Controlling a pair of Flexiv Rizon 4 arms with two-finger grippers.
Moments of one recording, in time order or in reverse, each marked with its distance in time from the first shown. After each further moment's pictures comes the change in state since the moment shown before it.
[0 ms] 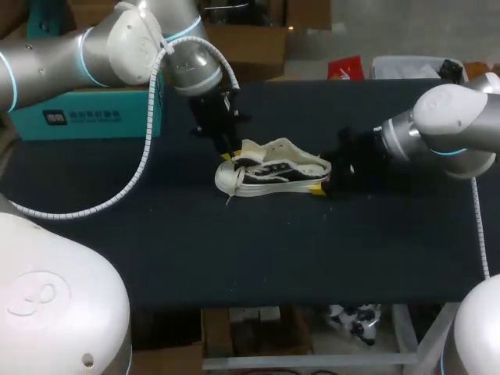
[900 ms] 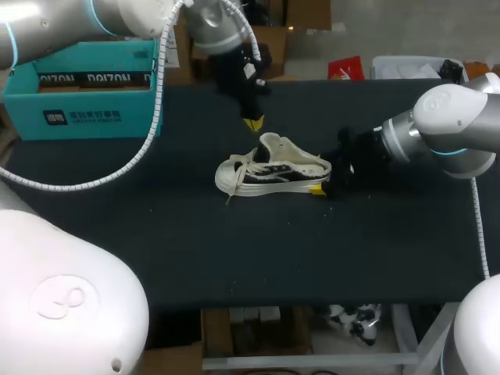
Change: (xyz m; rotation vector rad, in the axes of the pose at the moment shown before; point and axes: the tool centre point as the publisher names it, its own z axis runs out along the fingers) left arm 0.075 0.011 -0.074 0.029 -0.071 0.617; right arm 0.000 0.000 0.000 0.000 0.000 0.000
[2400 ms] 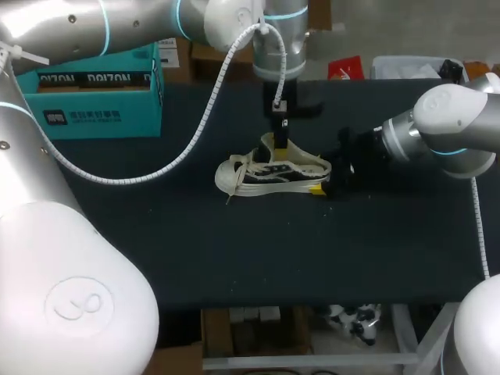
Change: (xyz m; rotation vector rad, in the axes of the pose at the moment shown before) left arm 0.011 -0.029 0.090 -0.230 -0.033 0.997; right arm 0.000 0.000 0.000 0.000 0.000 0.000
